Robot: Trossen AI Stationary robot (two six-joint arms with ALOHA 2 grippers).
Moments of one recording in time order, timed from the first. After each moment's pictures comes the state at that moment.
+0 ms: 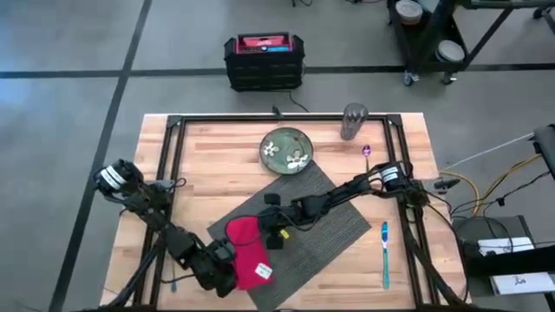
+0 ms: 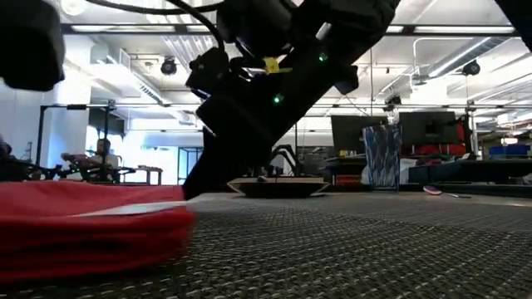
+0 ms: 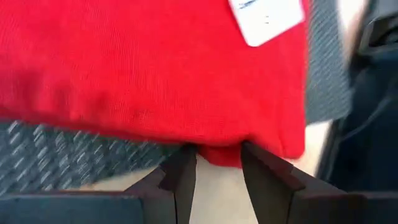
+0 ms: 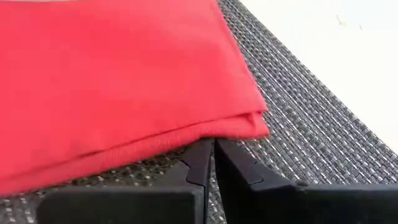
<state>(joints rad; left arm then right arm) -0.81 1.67 0.81 -0.06 -0.26 -1.34 0.19 2.18 1.39 0.06 0.11 0.02</state>
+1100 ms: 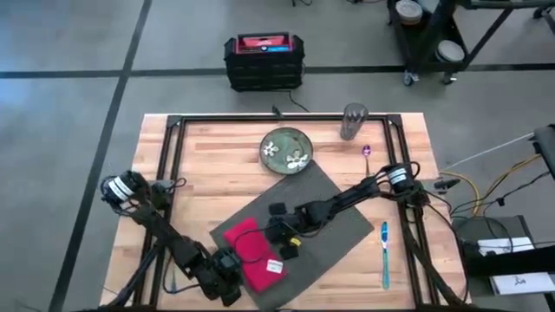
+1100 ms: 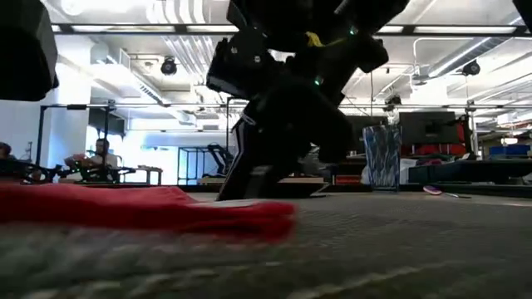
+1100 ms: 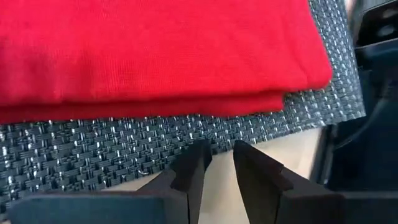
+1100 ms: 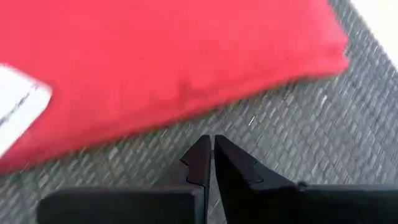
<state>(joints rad) -0.83 1.83 0.89 0.04 -0.28 -1.32 0.25 2.13 1.37 -0.10 0.03 -0.05</state>
